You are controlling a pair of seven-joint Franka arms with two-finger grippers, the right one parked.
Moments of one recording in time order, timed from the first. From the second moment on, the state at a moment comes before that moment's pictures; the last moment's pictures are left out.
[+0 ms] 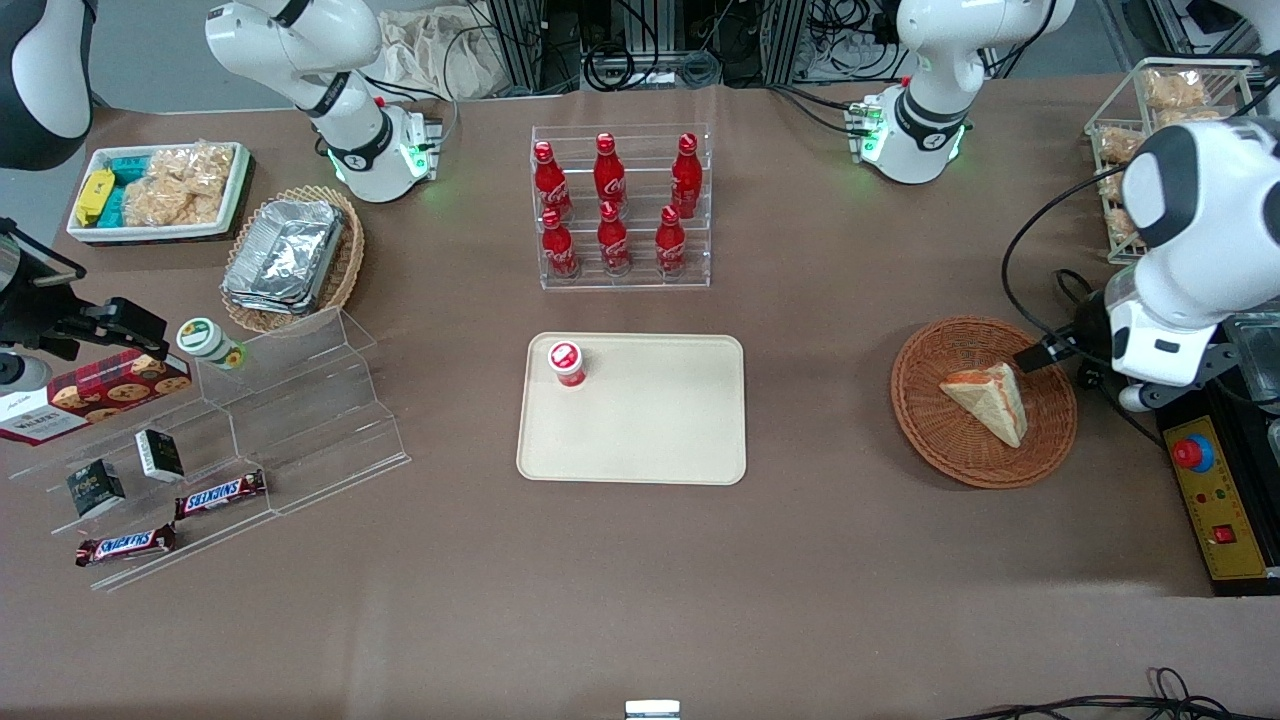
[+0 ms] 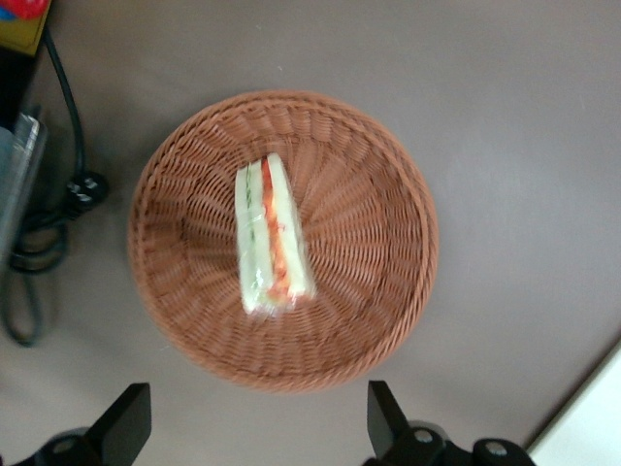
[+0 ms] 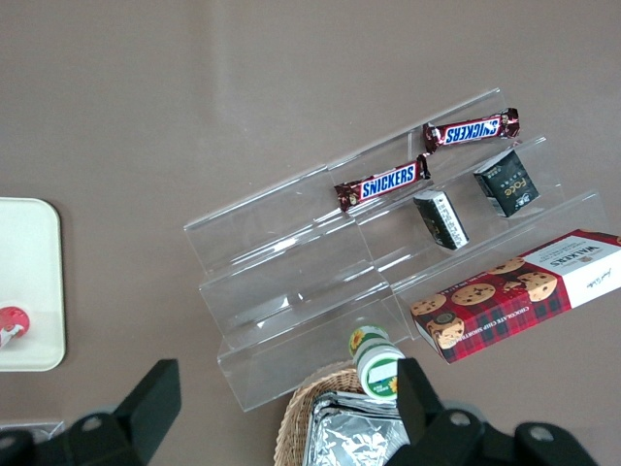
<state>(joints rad) 0.13 0.03 -0.12 -2.08 0.01 2.08 -0.56</state>
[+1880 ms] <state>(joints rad) 0.13 0.26 -0.06 -2.26 0.01 2.54 -0.85</state>
